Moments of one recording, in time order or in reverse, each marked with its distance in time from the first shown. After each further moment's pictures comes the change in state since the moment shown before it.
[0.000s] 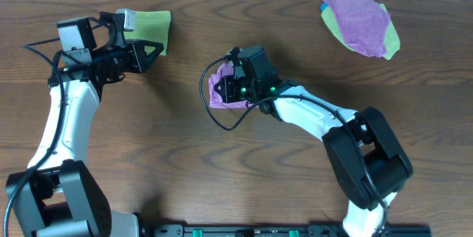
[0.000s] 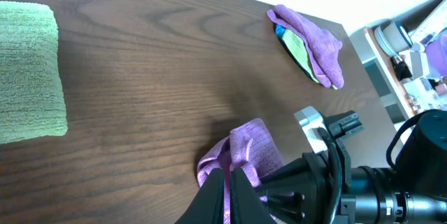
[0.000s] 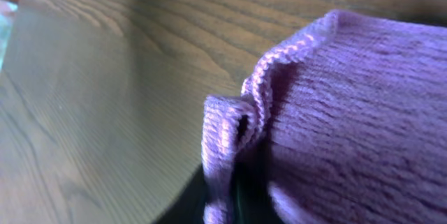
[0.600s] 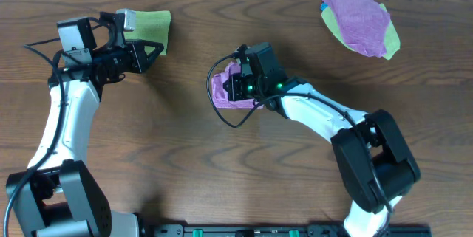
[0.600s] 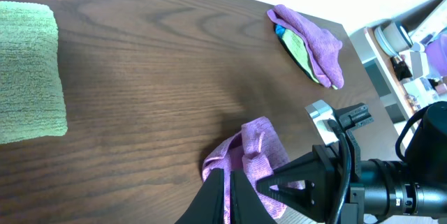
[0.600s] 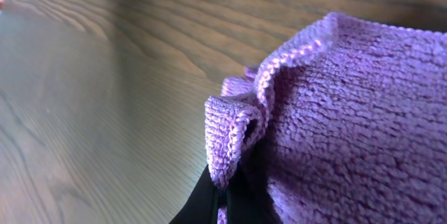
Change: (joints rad) left arm 0.000 0.000 0.000 0.000 0.000 0.000; right arm -0.032 -0.036 -0.001 -0.059 0.021 -0.037
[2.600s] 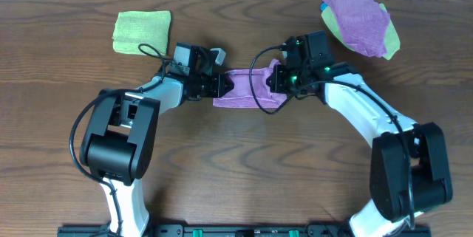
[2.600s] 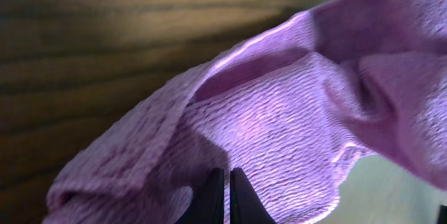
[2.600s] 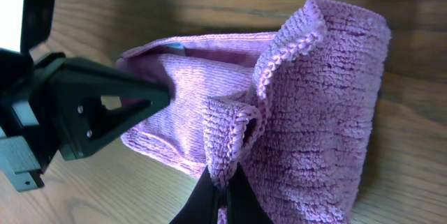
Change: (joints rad) left arm -0.451 0.428 -0.058 0.312 -0.195 -0.192; right arm -0.251 -0.124 -0.001 -0.332 -0.051 -0.114
